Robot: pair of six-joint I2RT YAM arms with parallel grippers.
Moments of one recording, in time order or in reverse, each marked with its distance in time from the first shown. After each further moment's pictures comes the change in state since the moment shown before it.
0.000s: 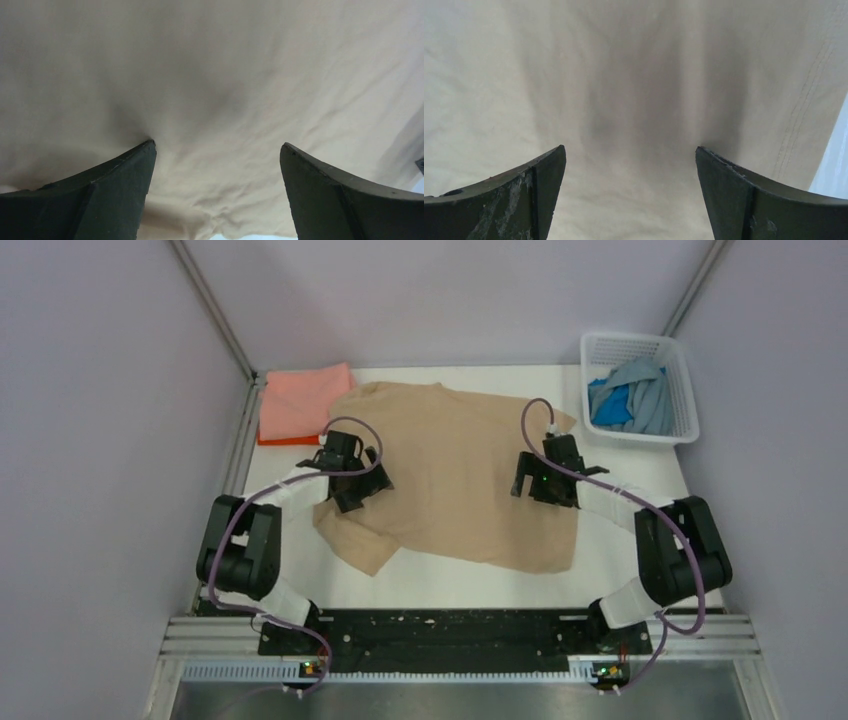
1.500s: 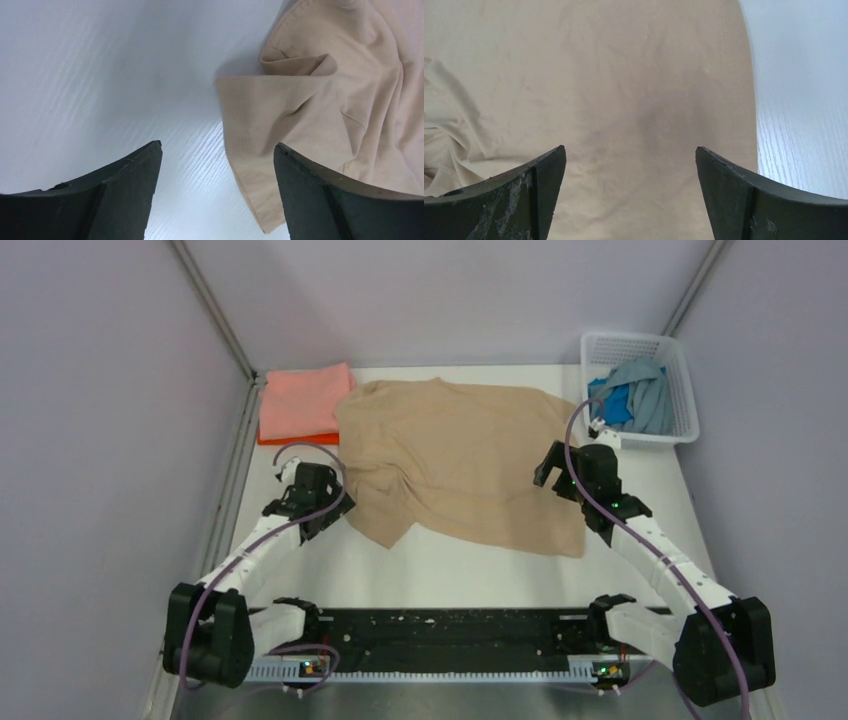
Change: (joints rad) left arm 0.053 -0.465 -0.243 -0.140 -0.334 -0.084; right arm -0.037 -0.441 -0.124 0.037 0.175 0.072
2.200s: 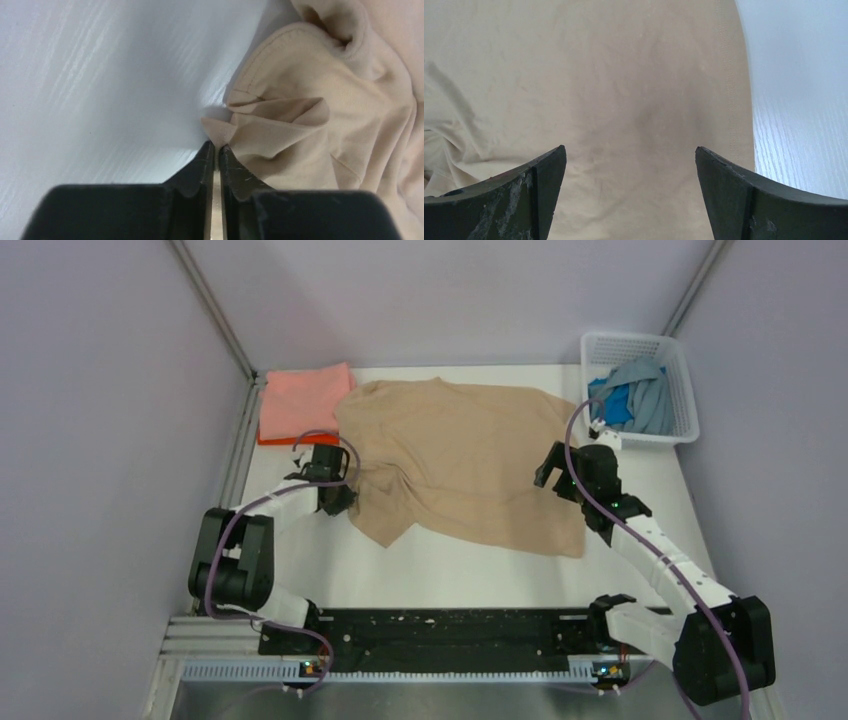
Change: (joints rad) left arm 0.018 0.401 0.143 0.146 0.092 0.005; right arm 0.000 0.002 0.000 -0.011 0.007 0.005
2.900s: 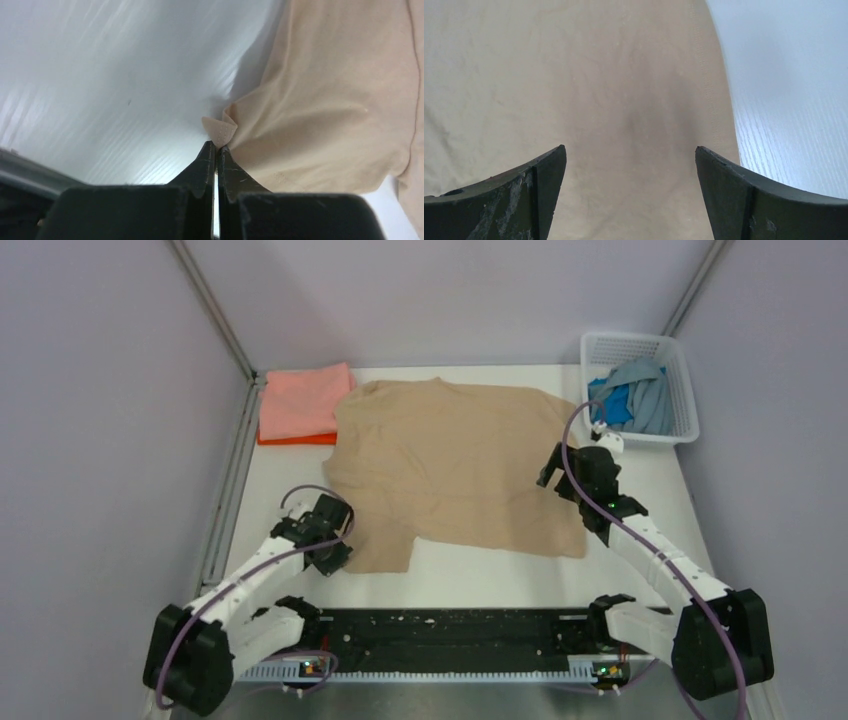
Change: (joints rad) left arm -0.168 -0.394 -0.195 -0.434 -0.091 -0.275; right arm 0.000 0.027 -0.024 0.042 0.068 -0.002
